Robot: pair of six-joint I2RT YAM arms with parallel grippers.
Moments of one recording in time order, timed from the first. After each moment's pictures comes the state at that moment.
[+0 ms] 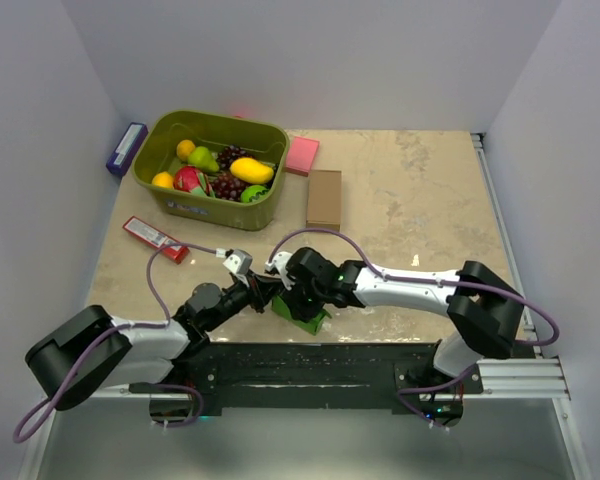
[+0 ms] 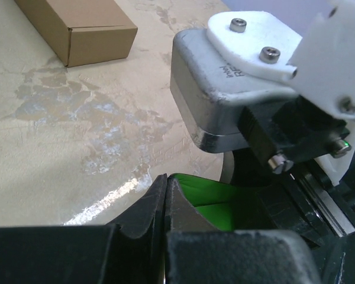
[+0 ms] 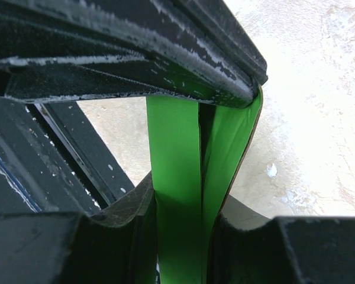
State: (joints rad) left arm -0.79 1.19 0.04 1.06 0.08 -0.44; right arm 1.06 1.58 0.93 -0.32 -0.09 0.16
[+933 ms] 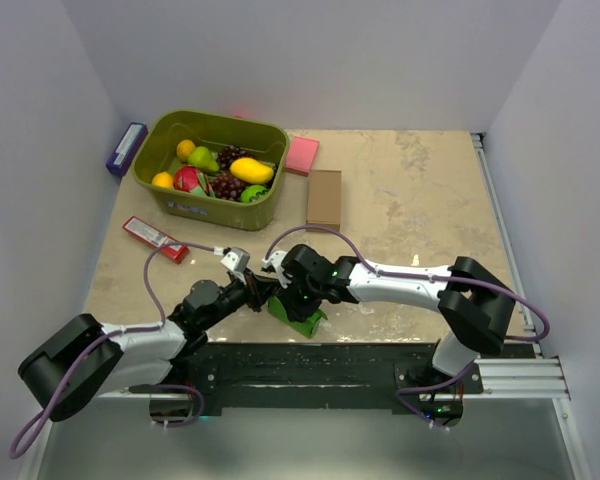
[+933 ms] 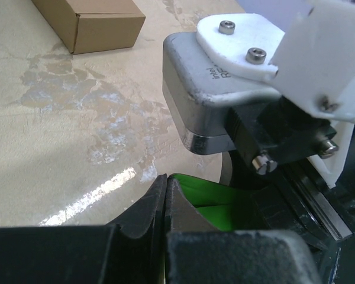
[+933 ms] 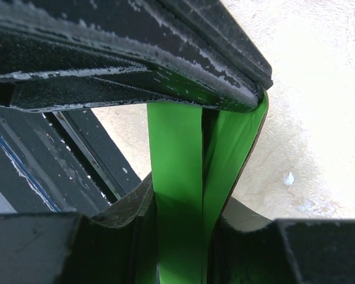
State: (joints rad) left arm -0.75 1.14 0.05 0.97 0.13 -0.47; right arm 1.05 1.66 1.00 -0.37 -0.14 0.20
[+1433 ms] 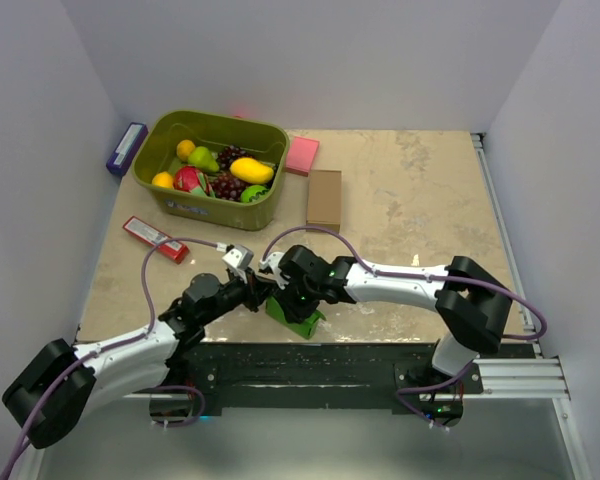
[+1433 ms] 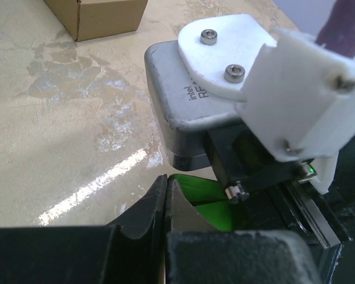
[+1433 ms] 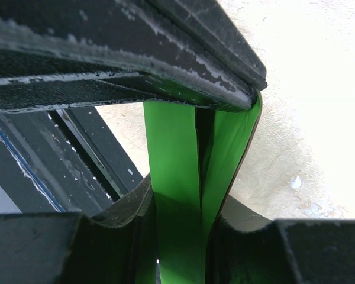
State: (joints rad) left arm -0.73 0.94 0.12 0.61 0.16 -0.41; right arm 1.06 1.66 1.02 -0.39 -0.14 0.20
